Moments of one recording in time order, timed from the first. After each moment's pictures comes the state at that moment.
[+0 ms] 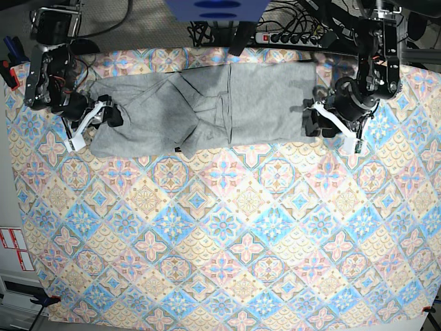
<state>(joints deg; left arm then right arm) 20.1 -18.1 -9.5 100.2 -37.5 -14.4 44.6 -7.6 21.0 16.7 64.4 37.2 41.6 -48.2</state>
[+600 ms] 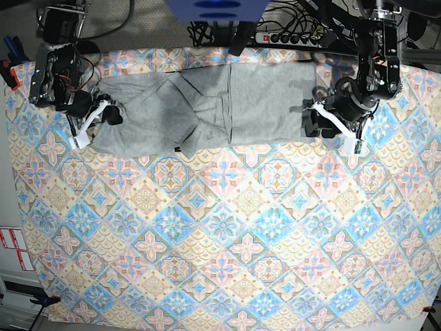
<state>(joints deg) 20.1 -18.1 -9.5 100.2 -37.5 -14.6 44.5 -7.4 18.4 20.4 64.7 36.8 41.6 -50.4</state>
